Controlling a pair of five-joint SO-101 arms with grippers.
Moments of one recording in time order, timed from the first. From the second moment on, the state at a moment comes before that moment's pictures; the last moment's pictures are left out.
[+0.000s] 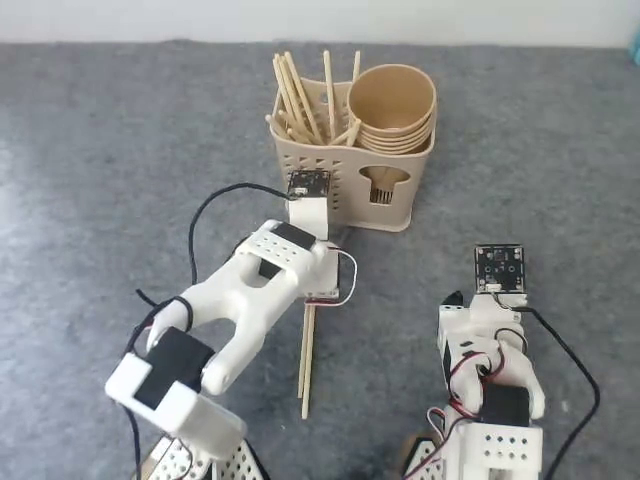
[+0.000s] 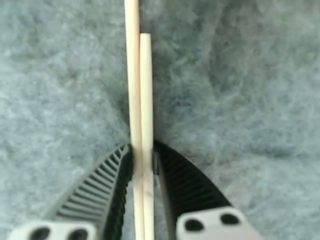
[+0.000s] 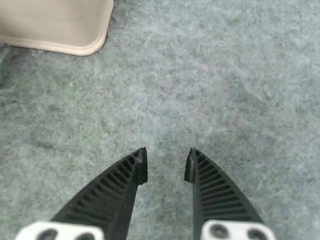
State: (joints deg) left arm 20.4 5.8 37.1 54.0 32.0; right arm 1.2 -100.0 93.7 59.9 4.4
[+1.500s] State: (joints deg) left arm -13.8 6.0 -30.1 92.1 29.1; right arm 1.2 -100.0 93.7 59.9 4.4
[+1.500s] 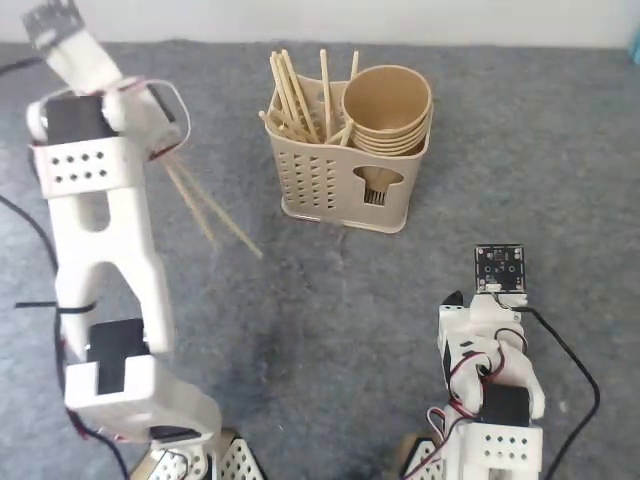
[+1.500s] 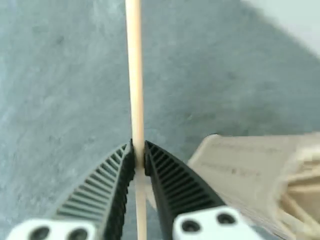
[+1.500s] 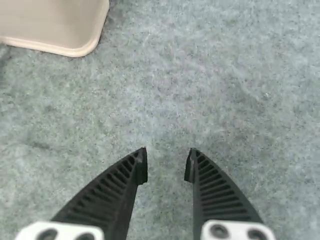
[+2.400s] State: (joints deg) left arm 9.8 6.9 -64.9 83.6 17.7; right arm 1.2 -100.0 93.7 59.9 4.4
